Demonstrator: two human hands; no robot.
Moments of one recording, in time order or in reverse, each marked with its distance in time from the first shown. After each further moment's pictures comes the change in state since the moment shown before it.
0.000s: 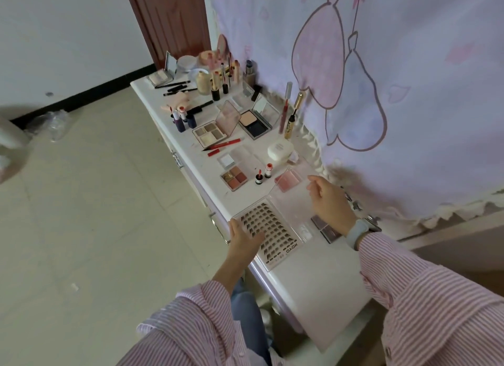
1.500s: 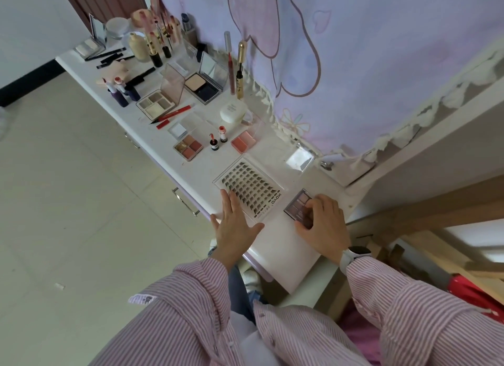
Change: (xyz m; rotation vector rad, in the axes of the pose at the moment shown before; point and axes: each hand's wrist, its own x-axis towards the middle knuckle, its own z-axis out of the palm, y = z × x) left_hand -0.018 -0.033 0.063 0.840 0.024 0.252; right_hand -0.137 0.097 0.026 -0.324 0.023 0.149
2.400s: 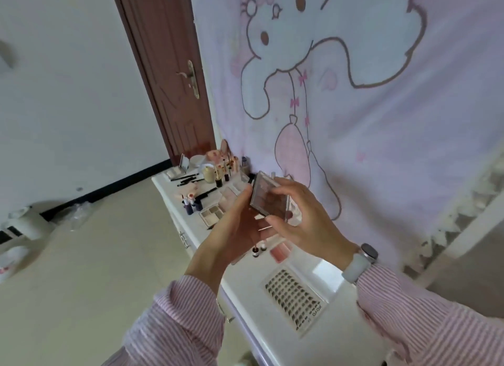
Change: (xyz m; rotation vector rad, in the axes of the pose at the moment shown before) left_hand -0.018 0.073 -0.253 -1.473 -0.339 0.430; right_hand 0.073 -0.179 -0.203 0.574 0.275 -0.707
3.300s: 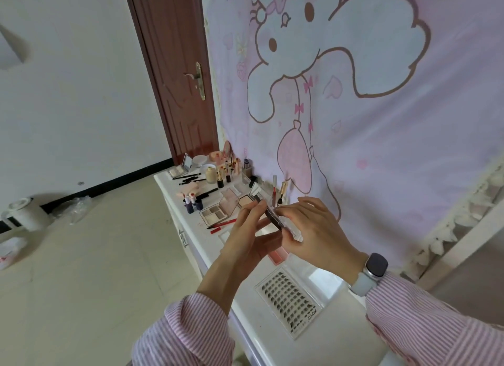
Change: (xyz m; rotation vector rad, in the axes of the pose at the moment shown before) left_hand -0.005 -0.026 0.015 -0.112 0.245 0.041; right_hand -0.009 0.001 -0.010 -0.540 0.042 -0.357
